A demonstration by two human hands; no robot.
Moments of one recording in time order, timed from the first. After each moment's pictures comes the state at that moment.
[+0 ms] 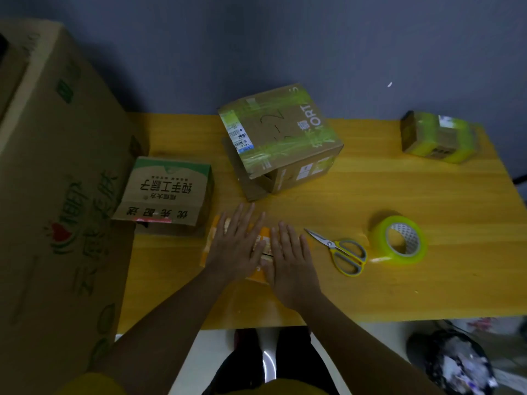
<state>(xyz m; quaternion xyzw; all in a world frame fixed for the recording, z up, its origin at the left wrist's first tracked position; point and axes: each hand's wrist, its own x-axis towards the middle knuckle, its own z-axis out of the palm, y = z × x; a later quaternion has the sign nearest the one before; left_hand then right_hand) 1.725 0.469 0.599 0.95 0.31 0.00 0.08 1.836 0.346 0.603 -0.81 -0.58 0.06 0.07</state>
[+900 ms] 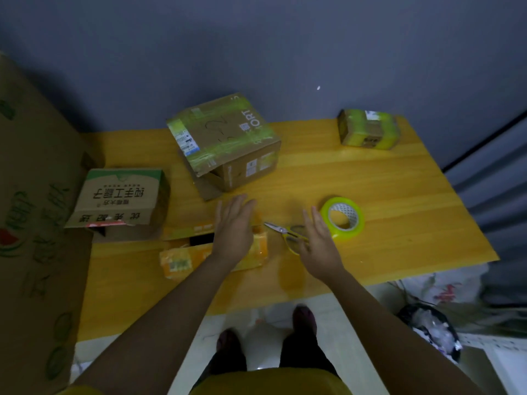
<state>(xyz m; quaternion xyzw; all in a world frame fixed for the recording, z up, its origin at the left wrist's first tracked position) 1.802 0.400 0.669 0.90 0.35 0.11 0.23 1.942 0.248 0.653 -0.86 -0.45 0.18 0.18</state>
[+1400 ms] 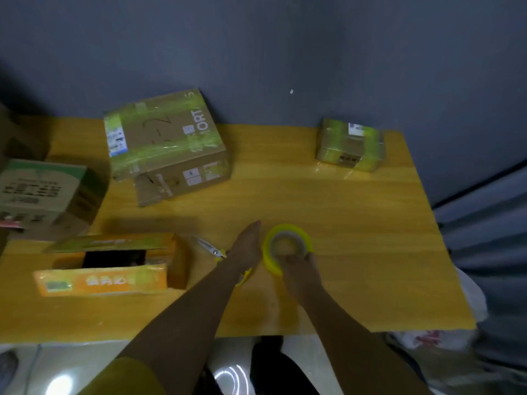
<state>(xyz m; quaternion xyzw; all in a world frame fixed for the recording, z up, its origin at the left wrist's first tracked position) 2.005 0.330 0.615 0.77 0.44 -0.08 0.45 2.104 0.207 0.603 -0.77 -0.60 0.15 -0.16</state>
